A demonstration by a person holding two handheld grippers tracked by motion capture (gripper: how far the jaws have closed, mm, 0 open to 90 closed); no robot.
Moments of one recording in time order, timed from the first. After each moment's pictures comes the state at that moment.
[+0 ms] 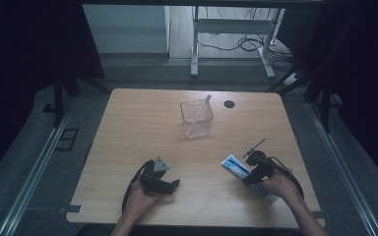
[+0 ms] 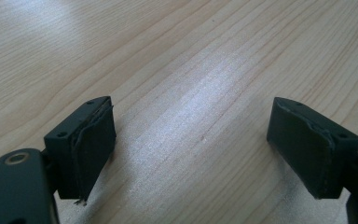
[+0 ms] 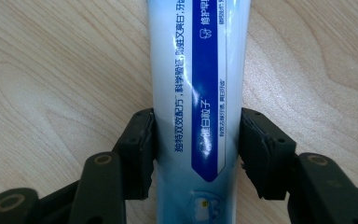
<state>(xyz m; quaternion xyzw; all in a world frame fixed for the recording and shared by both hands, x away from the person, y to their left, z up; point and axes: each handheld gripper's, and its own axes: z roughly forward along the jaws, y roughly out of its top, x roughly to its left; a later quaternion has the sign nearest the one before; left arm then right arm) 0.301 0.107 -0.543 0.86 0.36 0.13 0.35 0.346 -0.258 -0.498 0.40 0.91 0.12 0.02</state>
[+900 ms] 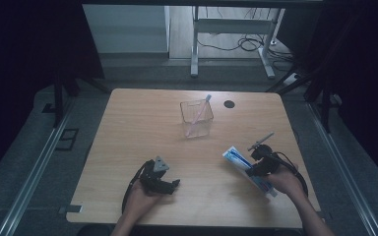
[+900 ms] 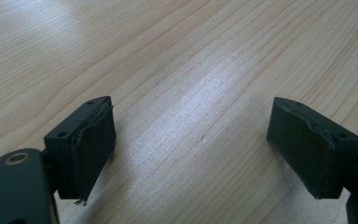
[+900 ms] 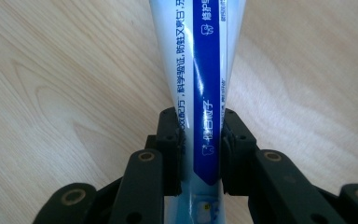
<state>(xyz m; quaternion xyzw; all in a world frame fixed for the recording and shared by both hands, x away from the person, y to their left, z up) 0.301 0.107 -0.543 0.86 0.36 0.13 0.35 0.347 -0.266 -0.468 0.40 0.90 0.18 0.04</state>
